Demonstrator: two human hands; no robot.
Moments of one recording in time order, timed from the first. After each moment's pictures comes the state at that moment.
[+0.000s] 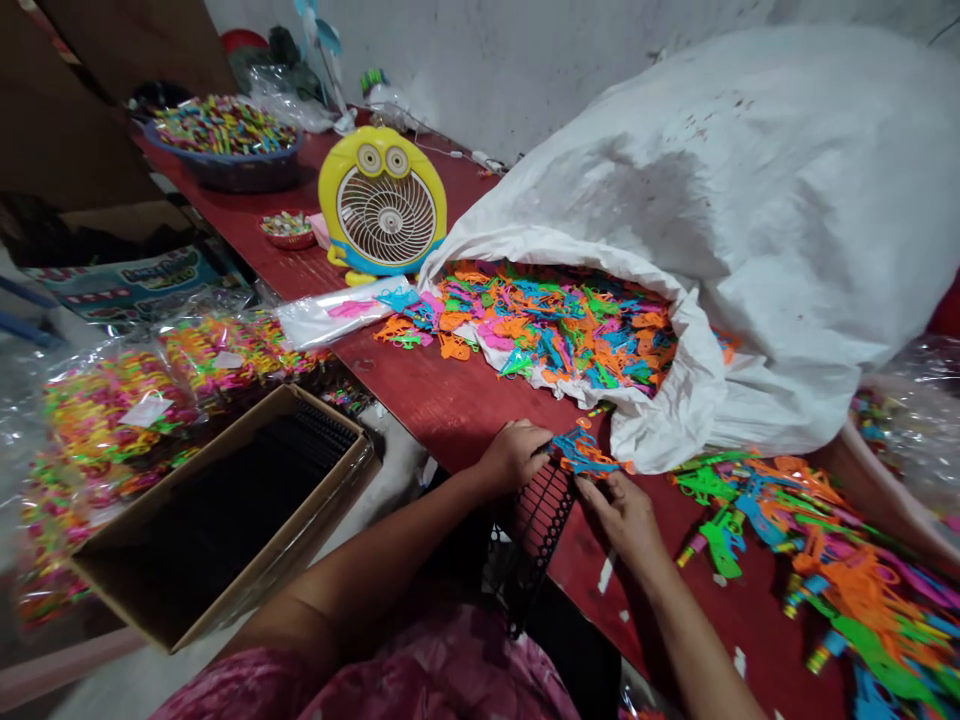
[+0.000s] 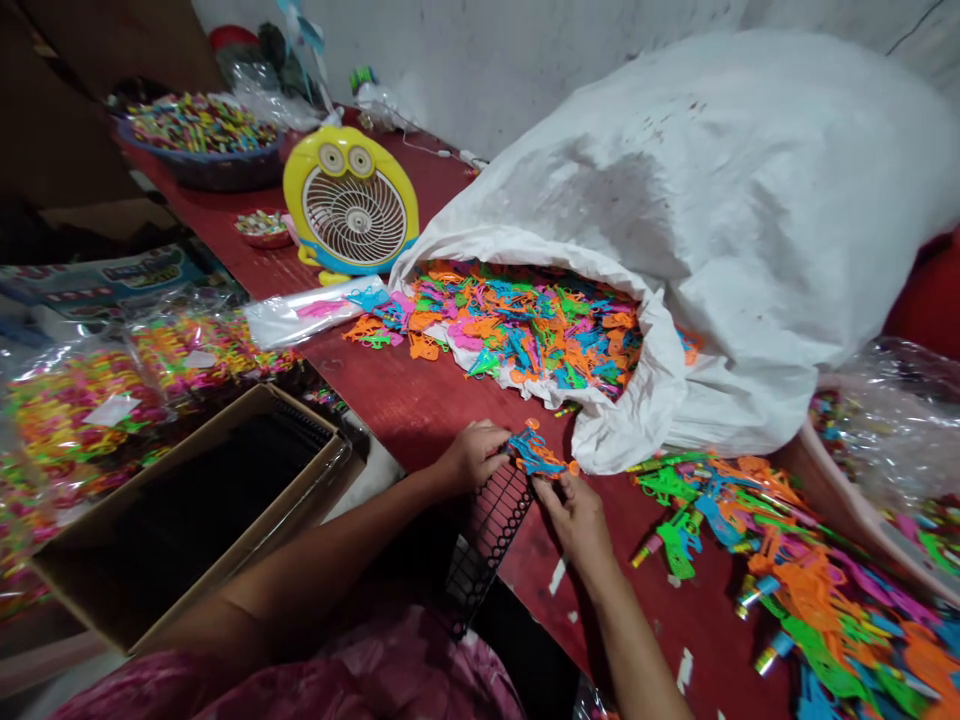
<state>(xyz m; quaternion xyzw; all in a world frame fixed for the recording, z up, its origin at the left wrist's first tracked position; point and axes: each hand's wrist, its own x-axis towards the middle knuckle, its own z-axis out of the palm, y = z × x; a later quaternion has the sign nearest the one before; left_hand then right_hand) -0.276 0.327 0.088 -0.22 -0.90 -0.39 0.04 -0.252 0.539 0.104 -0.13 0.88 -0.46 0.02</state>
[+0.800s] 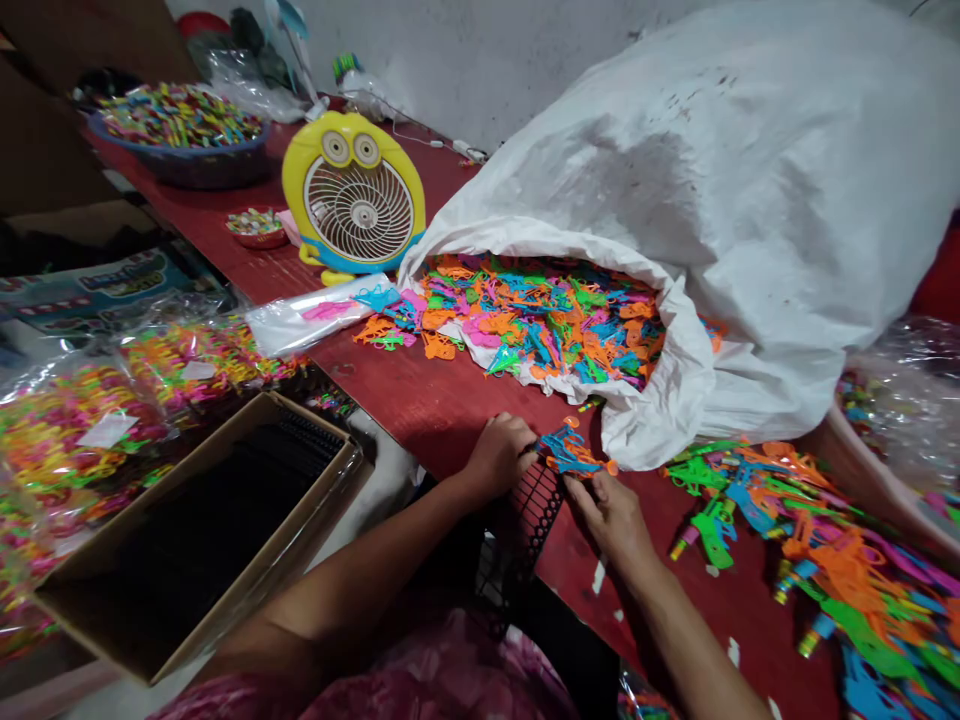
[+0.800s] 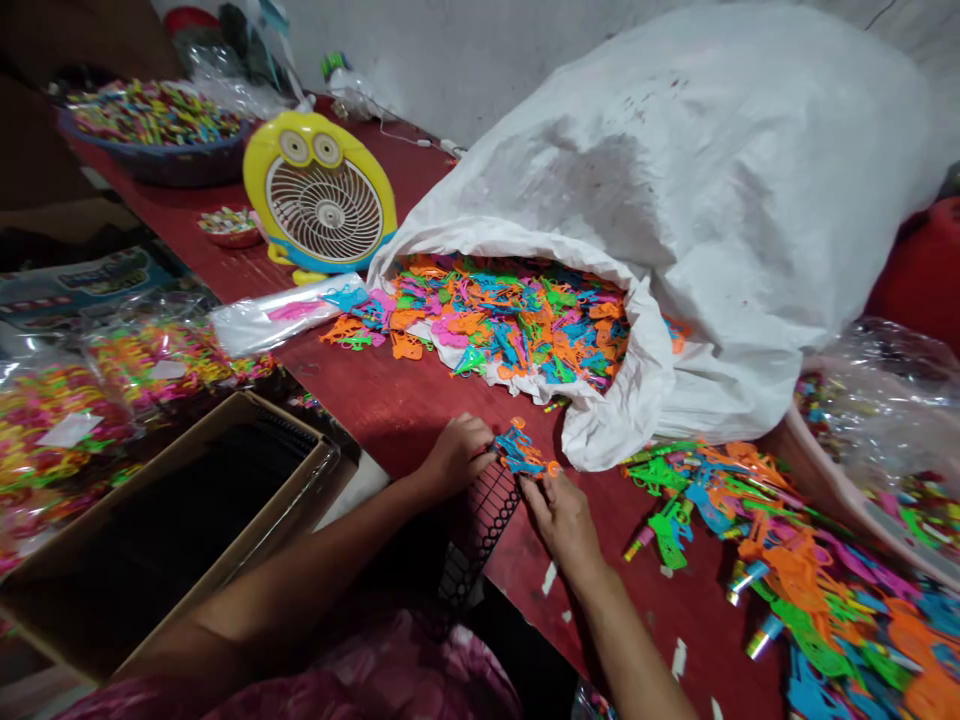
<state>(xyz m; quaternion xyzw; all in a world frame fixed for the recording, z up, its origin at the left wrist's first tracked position) -0.280 0.327 0.086 -0.18 -0.91 -0.36 0.04 -0.252 0.542 0.099 -0.21 0.91 -0.34 -0.05</state>
